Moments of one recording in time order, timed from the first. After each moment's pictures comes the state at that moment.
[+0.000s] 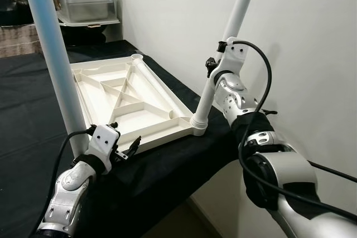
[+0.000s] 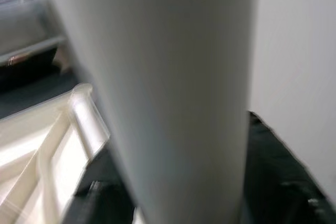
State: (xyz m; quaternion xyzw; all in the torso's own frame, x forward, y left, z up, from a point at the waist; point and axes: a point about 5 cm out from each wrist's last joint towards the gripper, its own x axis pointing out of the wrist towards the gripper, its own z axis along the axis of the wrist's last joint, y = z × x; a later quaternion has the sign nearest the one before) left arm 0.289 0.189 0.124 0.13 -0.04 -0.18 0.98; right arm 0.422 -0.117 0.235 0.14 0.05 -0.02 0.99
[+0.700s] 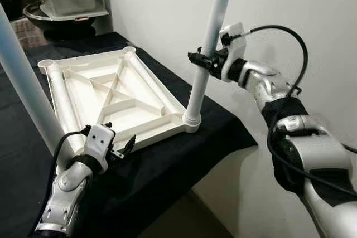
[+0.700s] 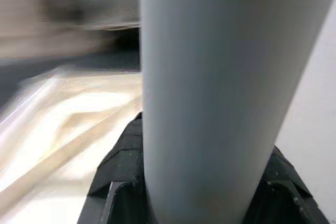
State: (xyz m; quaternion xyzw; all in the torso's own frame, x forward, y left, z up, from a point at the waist) left arm 0.291 0.190 0.122 0.13 -0.04 -0.17 0.98; right arm 0.427 -0.149 0.278 0.04 0.01 0.15 0.99
